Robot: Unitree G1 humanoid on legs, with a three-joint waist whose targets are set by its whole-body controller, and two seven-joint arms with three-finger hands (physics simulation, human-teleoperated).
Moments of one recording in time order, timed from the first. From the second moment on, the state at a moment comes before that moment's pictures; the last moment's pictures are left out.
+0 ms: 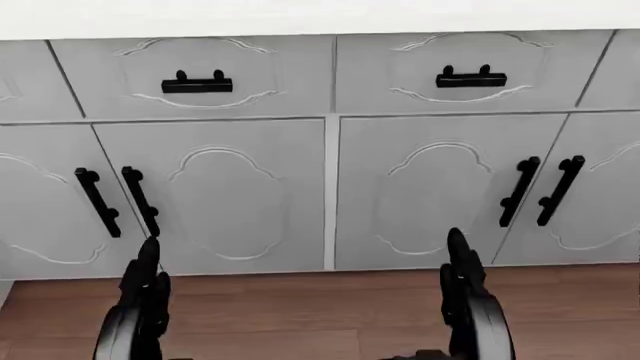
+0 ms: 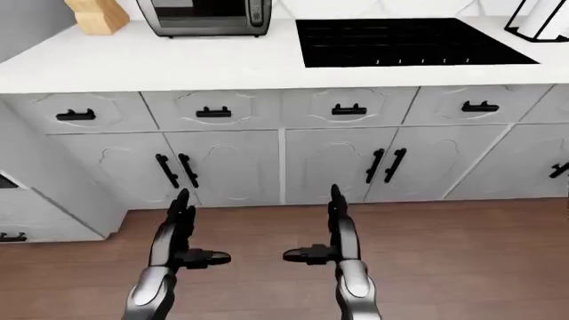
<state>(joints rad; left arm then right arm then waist) 0.03 0.02 0.04 0.09 -0.01 0.06 -0.04 0.03 -0.01 -0.04 0.09 0.01 0.06 0.04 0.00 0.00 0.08</state>
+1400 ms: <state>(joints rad) -0.23 0.07 0.09 -0.68 0.00 0.77 -0.01 -0.18 -0.07 -0.12 -0.59 0.19 0.63 -0.04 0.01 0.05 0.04</state>
